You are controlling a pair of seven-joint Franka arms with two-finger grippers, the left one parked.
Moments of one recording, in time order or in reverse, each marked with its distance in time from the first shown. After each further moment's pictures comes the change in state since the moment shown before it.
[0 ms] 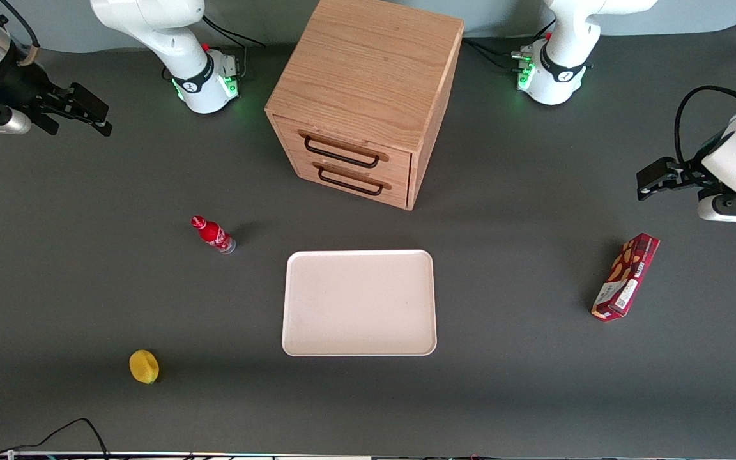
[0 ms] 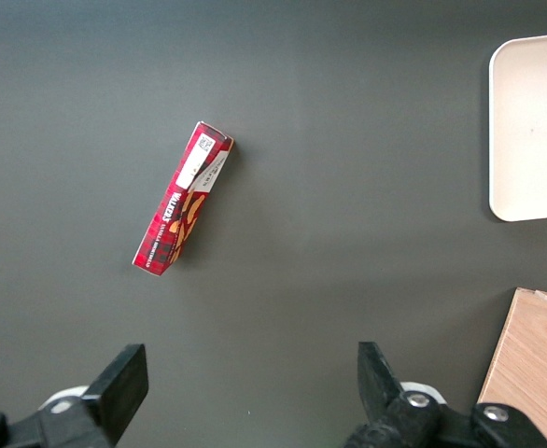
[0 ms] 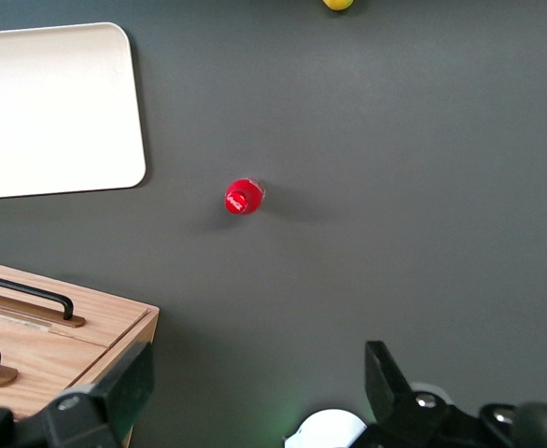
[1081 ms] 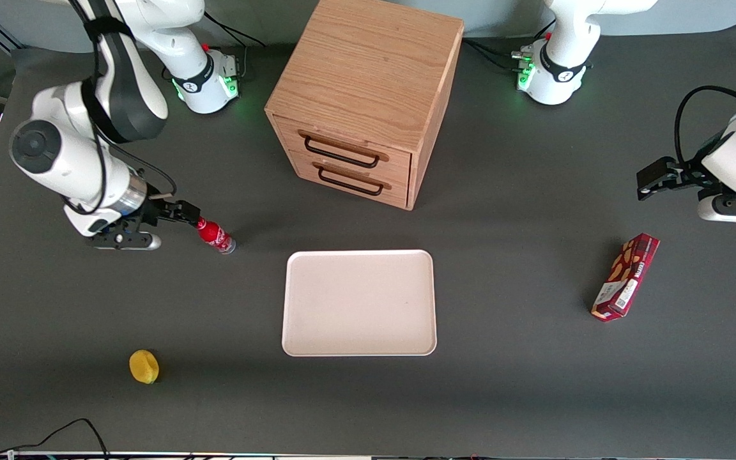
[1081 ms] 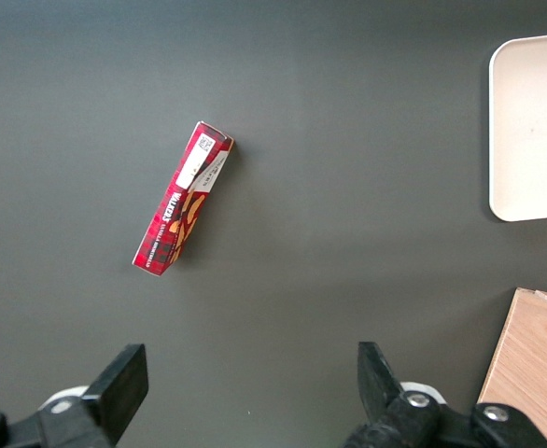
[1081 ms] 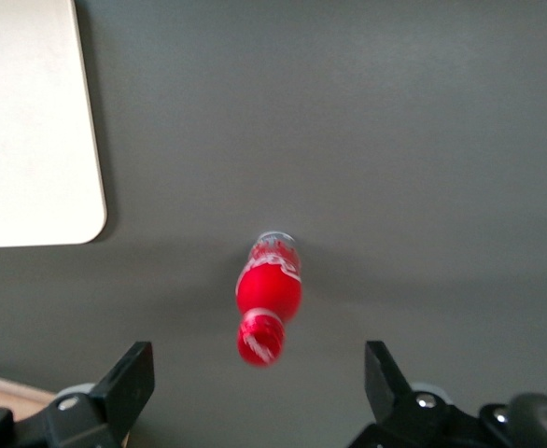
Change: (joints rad) arm 0.009 0.302 0.065 -0.333 0.001 0.591 0.039
